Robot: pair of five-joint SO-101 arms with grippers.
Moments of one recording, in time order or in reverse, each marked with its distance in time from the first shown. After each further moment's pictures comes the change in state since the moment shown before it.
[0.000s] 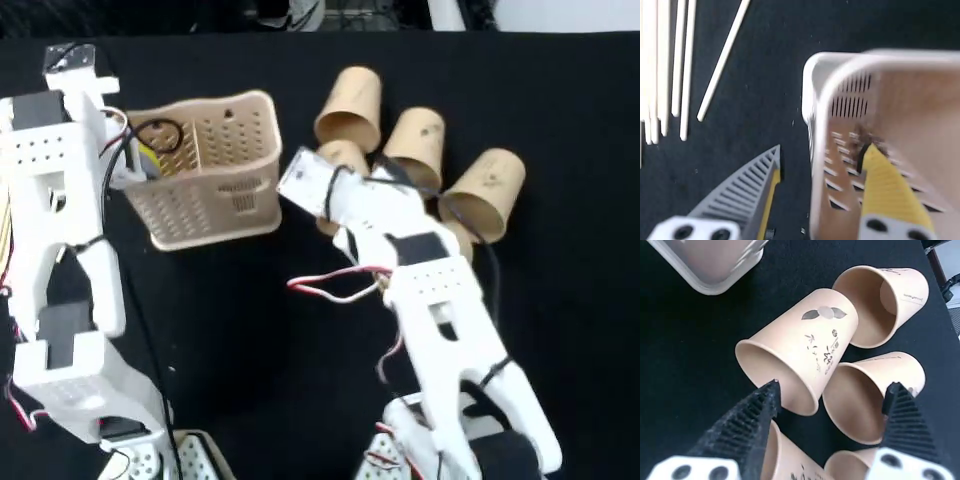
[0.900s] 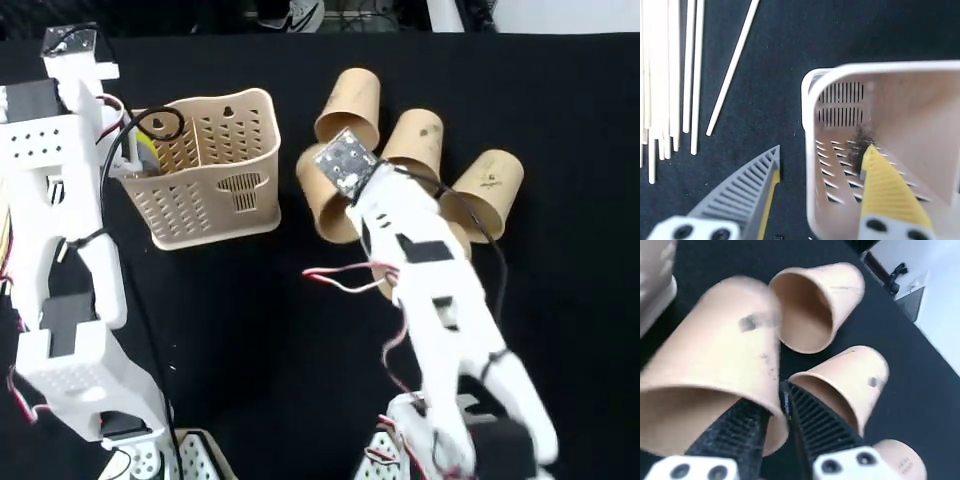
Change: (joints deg) left arm 0.0 2.3 -9.1 2.9 -3.3; right arm 5.3 0.2 5.8 -18.9 -10.7
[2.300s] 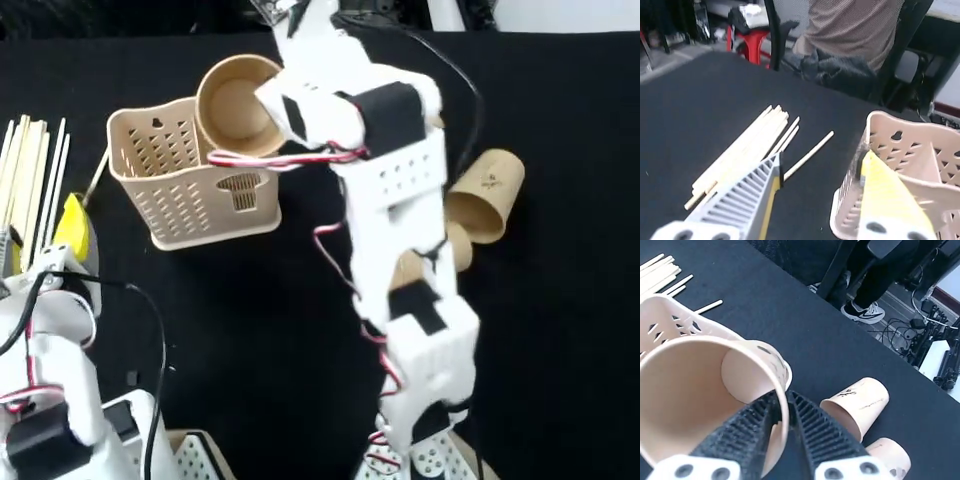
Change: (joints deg) left arm -14.2 -96.7 76.6 -35.6 6.9; right arm -16.7 52.7 -128.1 80.4 -21.7
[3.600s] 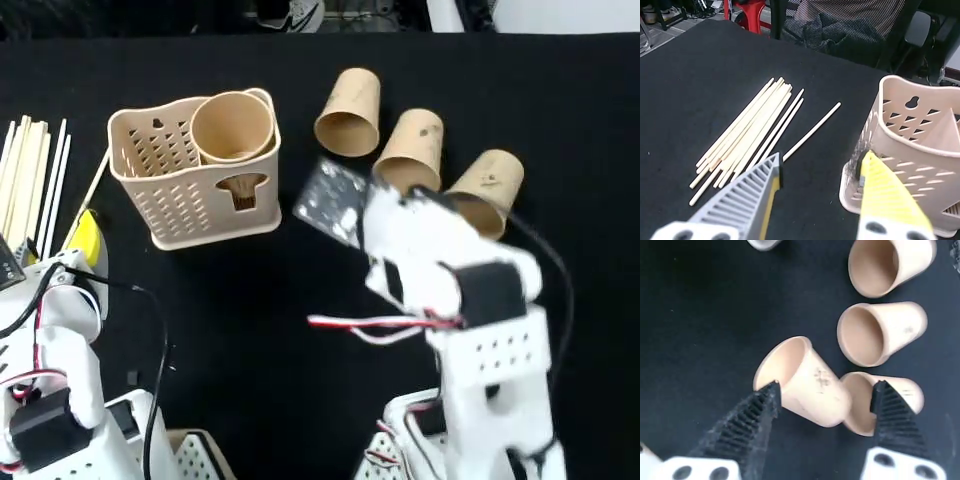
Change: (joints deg) left arm 0.0 0.3 4.9 1.8 -2.9; right arm 12.8 -75.7 105.9 -12.6 33.5
